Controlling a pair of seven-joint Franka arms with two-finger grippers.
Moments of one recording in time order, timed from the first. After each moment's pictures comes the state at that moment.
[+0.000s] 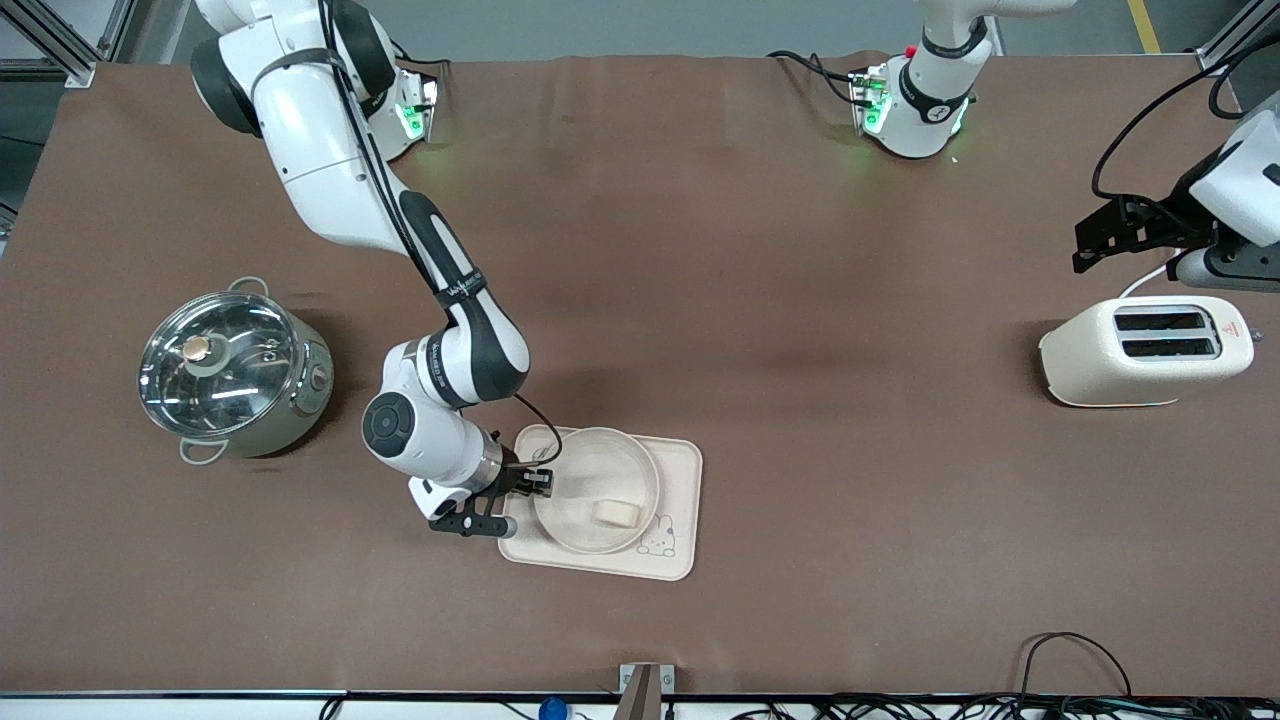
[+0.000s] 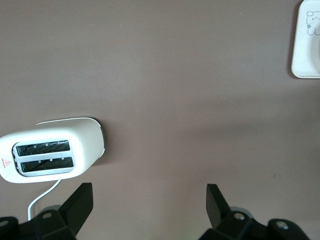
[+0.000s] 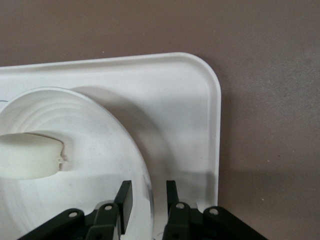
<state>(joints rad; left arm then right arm) -0.11 0.01 0.03 -1.56 0.00 1.56 0.03 0.45 0.95 -0.06 -1.27 0.43 2.37 0.24</state>
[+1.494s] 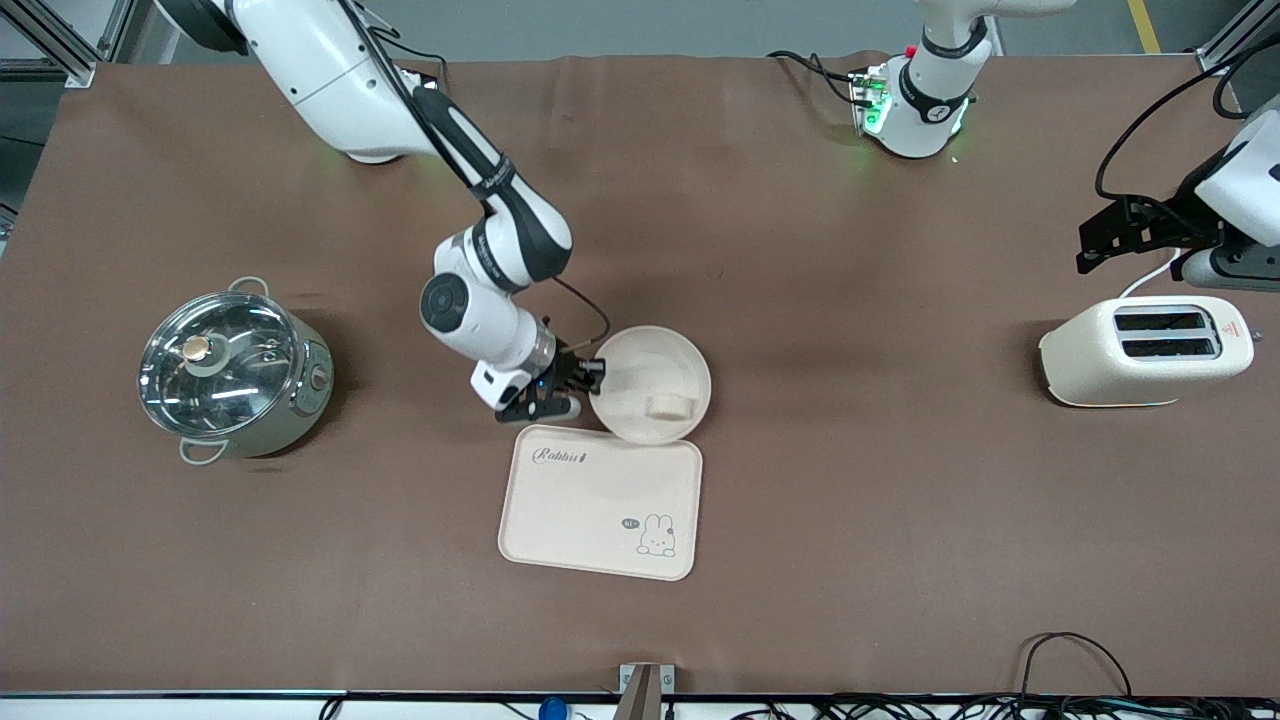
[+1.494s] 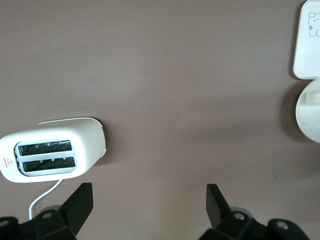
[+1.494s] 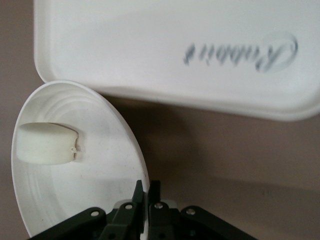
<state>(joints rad) -0.11 0.01 0.03 -1.55 0.00 1.55 0.03 0.43 0.58 0.22 -1.94 0.47 2.68 0.19</state>
